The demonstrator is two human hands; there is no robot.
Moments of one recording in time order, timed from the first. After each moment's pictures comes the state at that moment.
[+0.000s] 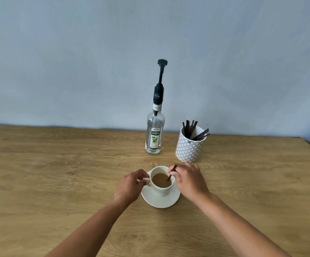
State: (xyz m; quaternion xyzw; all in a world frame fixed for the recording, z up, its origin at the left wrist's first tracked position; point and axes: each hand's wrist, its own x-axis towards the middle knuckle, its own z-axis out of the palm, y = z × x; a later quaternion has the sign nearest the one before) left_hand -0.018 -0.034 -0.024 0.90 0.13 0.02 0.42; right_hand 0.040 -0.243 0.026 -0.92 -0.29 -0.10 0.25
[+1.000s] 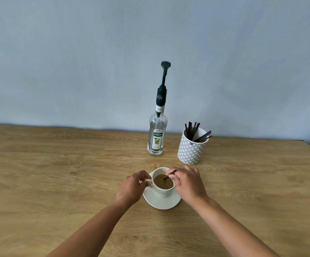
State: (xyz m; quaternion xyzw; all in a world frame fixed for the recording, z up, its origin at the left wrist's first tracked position) left_hand -0.017 -0.034 -0.025 0.90 0.13 0.01 0.42; right_hand 0.033 -0.234 0.021 -0.92 -0.28 -0.08 0.26
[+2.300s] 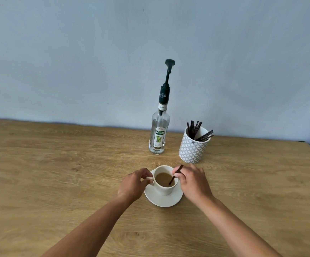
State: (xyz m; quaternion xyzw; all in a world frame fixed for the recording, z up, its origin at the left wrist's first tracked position) left_hand -0.015 -0.030 -0.030 0.90 0.13 0.01 0.41; right_hand 0.032 -0.242 0.024 -0.93 -0.26 -0.08 0.26
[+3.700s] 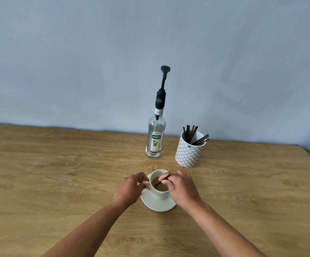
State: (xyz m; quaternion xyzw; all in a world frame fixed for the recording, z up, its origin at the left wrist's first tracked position) left_hand -0.014 -0.030 -0.027 0.91 0.12 0.00 0.40; right_hand 0.028 -0.226 0.017 -0.92 -0.27 -0.02 0.27
